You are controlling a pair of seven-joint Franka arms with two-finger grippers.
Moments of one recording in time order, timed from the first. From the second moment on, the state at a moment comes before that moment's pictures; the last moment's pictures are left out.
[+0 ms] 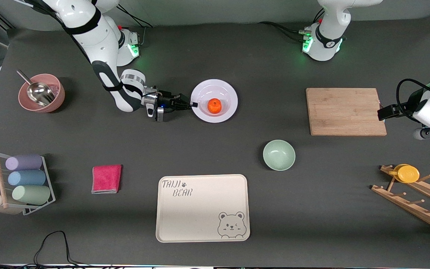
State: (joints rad) left arm -0.01 0.05 0.01 -1.74 0.06 1.63 -0.11; right arm 0.38 0.50 0.12 -2.53 2.14 1.98 -1.50
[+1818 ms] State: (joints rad) left arm -0.01 0.06 0.02 -1.66 0.09 1.54 -0.08; right arm 0.20 0.79 0.02 -1.60 1.74 2.03 -0.88
